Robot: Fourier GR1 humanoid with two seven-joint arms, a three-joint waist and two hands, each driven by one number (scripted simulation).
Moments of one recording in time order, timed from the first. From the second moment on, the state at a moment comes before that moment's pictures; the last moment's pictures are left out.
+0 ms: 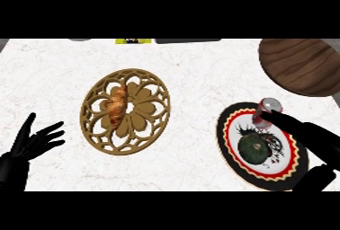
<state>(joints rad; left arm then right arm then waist) 0.26 0.41 -0.07 -1.89 -0.01 0.25 0.15 -0.09 -0.81 0.31 -1.67 0.22 0.36 0.04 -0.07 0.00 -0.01</state>
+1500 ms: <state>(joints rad) -0.22 0.26 0.00 -1.58 -0.12 0.17 0.16 -0.12 -0.42 0.37 -1.48 0.69 0.27 -0.01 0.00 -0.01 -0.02</state>
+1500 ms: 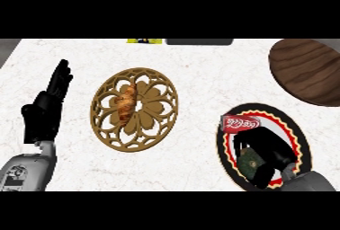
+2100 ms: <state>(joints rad) -0.21 0.27 0.02 -1.60 -0.12 0.16 0.18 -0.09 -0.15 0.53 -1.74 0.79 0.28 0.28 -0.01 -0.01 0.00</state>
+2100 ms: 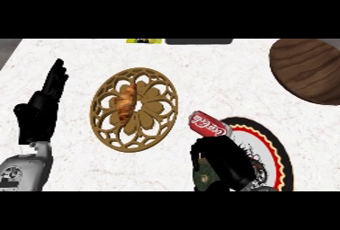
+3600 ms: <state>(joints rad) -0.22 0.24 0.03 -1.61 -0.15 0.12 0.18 -0.44 -0.32 -0.33 -1.45 0.50 0.05 0.08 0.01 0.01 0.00</state>
